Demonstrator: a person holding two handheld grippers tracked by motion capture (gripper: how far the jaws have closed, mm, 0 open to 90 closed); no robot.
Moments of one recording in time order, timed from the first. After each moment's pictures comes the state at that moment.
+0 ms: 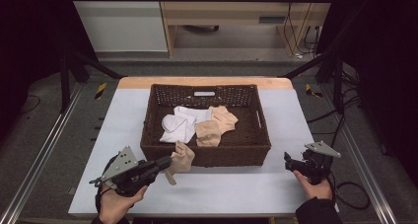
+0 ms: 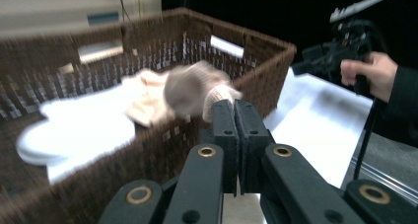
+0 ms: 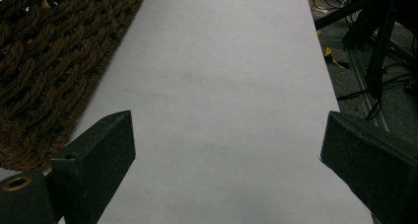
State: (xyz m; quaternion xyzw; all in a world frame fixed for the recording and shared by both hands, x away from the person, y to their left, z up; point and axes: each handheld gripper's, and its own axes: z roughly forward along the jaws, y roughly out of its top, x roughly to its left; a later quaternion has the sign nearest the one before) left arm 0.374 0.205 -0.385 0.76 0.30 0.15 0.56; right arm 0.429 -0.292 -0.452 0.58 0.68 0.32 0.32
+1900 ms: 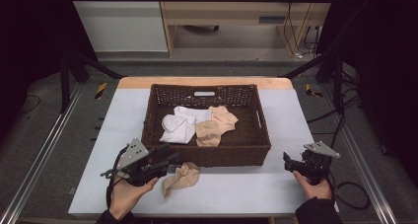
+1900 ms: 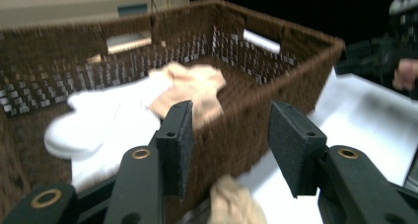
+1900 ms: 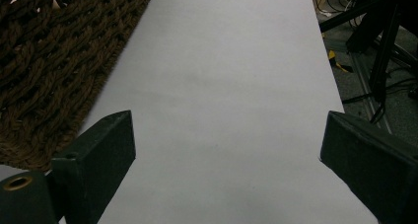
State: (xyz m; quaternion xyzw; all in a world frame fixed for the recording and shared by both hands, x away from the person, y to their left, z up) left arm 0.405 0.187 -0.375 0.74 0.34 0.19 0.55; right arm 0.429 -0.290 -0.452 0.57 0.68 0.33 0.32
